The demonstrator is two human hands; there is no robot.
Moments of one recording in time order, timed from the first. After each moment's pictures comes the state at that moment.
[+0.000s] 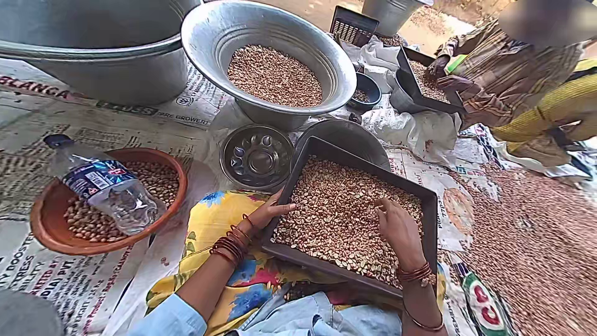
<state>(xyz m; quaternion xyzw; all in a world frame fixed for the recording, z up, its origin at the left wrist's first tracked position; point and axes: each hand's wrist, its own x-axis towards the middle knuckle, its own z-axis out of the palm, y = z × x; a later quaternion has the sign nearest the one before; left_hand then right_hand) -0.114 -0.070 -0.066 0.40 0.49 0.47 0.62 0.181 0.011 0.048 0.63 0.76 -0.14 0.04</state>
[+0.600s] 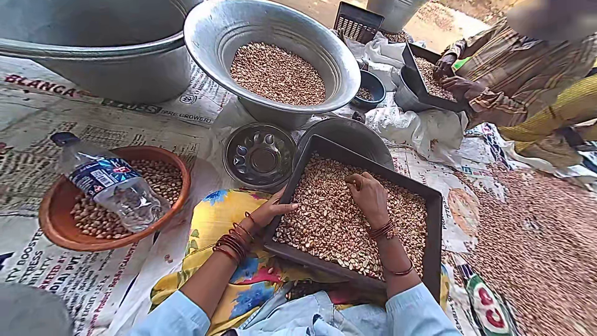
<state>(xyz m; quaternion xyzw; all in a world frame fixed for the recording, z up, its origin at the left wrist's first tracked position) -0.117 -0.068 -0.070 0.40 0.48 0.47 0.63 0.125 0.065 0.003 0.54 0.84 -0.09 -0.06</state>
